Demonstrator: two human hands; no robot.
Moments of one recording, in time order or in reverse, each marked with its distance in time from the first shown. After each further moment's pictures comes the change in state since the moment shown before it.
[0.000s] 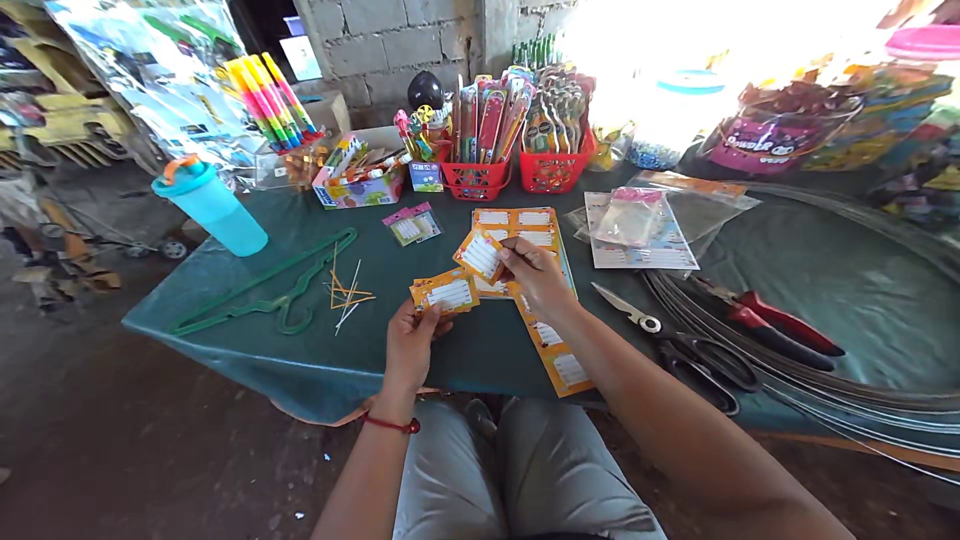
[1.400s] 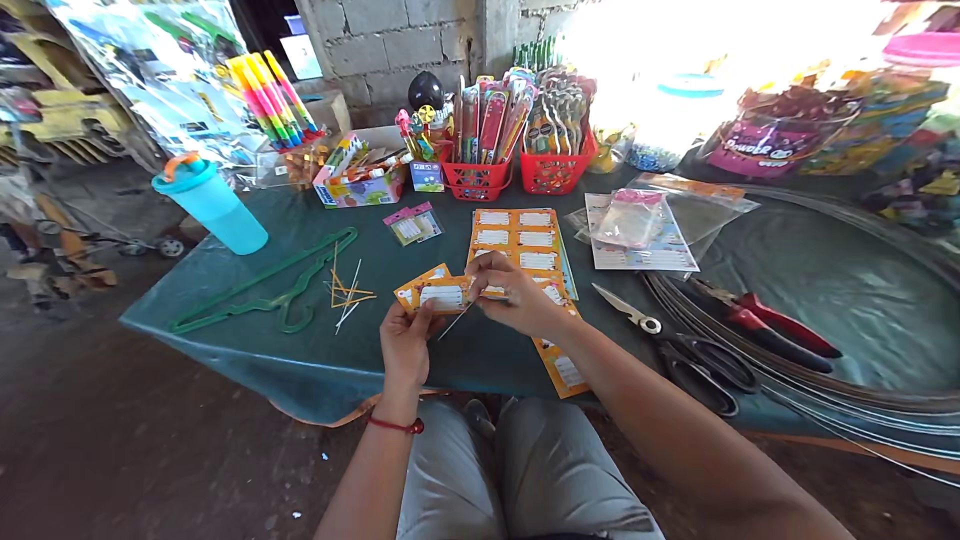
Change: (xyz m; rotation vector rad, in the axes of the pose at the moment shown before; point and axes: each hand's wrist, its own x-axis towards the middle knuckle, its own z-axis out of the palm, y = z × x) left_hand 0.001 -0.001 0.004 -0.084 0.170 0.052; right_hand -0.006 0.008 0.010 -0.280 -0.312 -0.383
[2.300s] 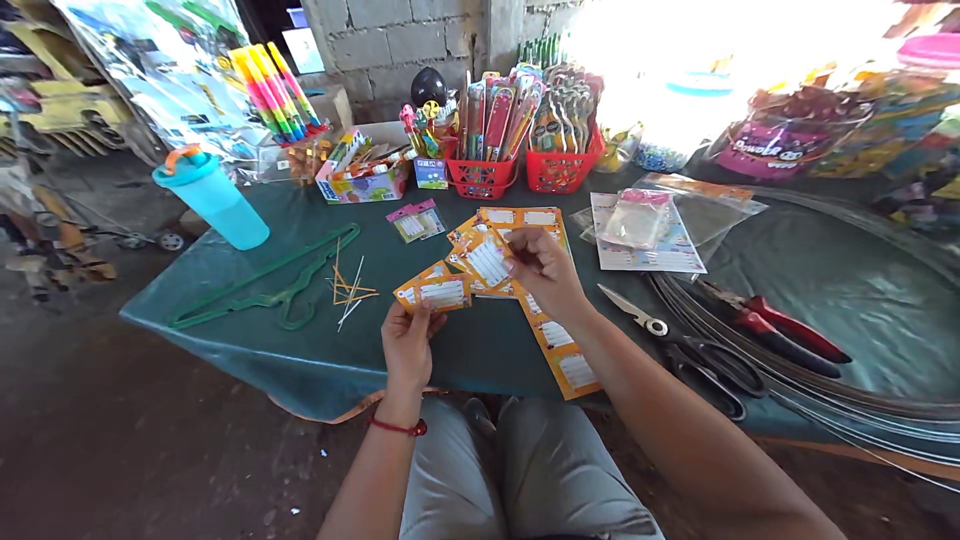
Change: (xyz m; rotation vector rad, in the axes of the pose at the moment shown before) left_hand -0.002 -0.003 -0.003 -0.087 0.021 0.013; right_hand 0.002 -0.003 -0.018 0.098 0.283 0.058
